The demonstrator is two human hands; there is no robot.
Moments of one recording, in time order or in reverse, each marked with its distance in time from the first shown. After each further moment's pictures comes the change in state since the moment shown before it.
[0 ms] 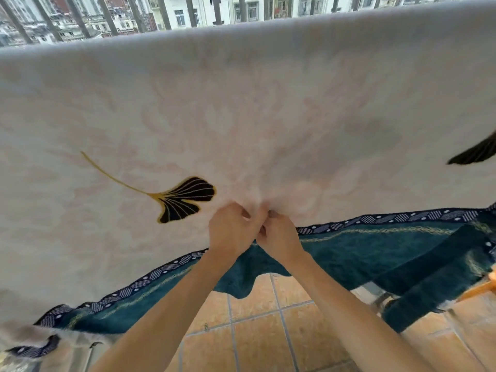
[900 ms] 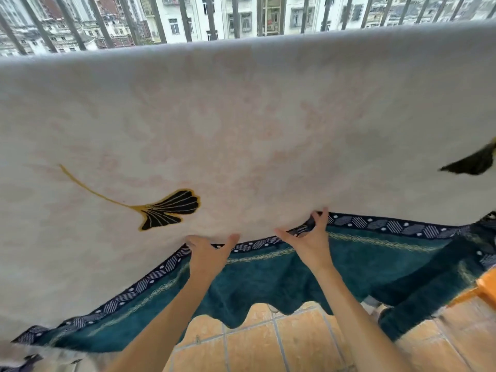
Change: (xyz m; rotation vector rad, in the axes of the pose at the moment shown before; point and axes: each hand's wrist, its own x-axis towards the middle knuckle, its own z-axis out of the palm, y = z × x) left_hand -0.012 -0.075 0.034 -0.208 -0.289 -0.583; right_hand -0.029 0.061 -0.033 0.687 0.049 0.850
